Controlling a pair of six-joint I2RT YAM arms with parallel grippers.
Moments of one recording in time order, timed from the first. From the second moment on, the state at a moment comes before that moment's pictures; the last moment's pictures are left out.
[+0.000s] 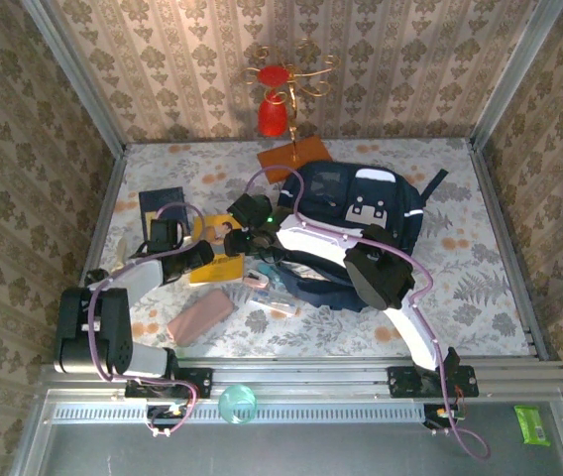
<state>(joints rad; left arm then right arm) -0.10 1.38 0.60 -0.18 0.14 -0.41 0.85 2.27 1.83 -0.57 -0.03 0.67</state>
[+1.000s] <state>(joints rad) -0.10 1.37 0.60 -0.18 0.14 -0.42 0.94 2.29 1.90 -0.64 0.08 0.70</state>
